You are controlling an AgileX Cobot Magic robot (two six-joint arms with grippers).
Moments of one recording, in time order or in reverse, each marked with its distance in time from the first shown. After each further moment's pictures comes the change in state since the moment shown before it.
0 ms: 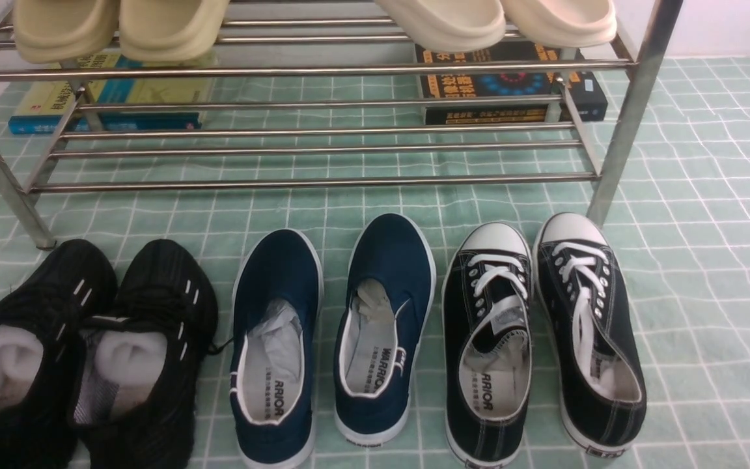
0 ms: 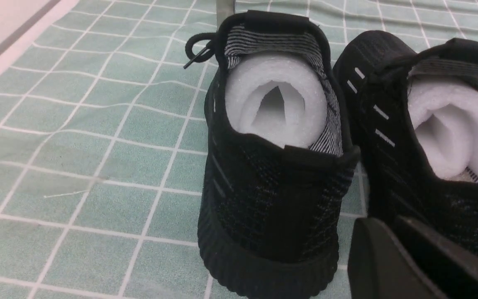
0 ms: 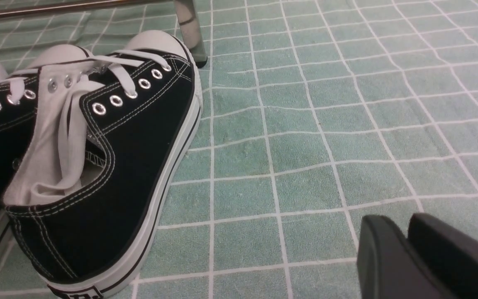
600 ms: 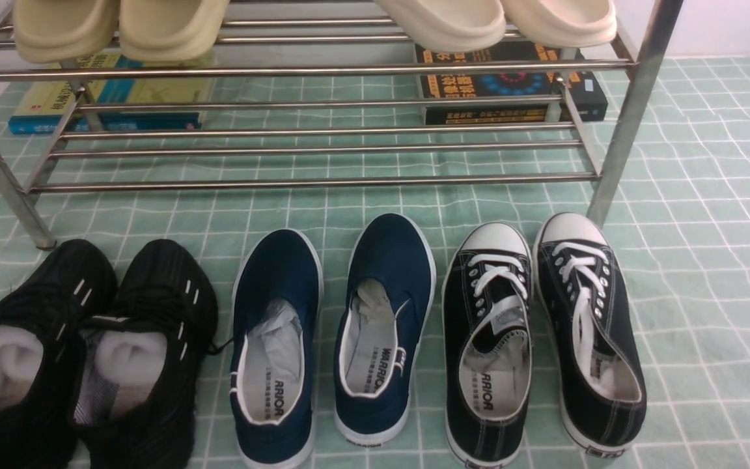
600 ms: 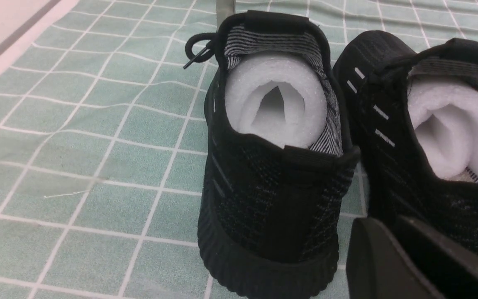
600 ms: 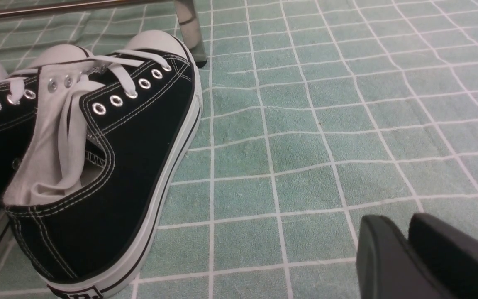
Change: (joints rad) right arm 0.000 0.000 0.000 0.000 0.000 0.000; left arm 0.000 0.000 0.000 0.000 0.000 0.000
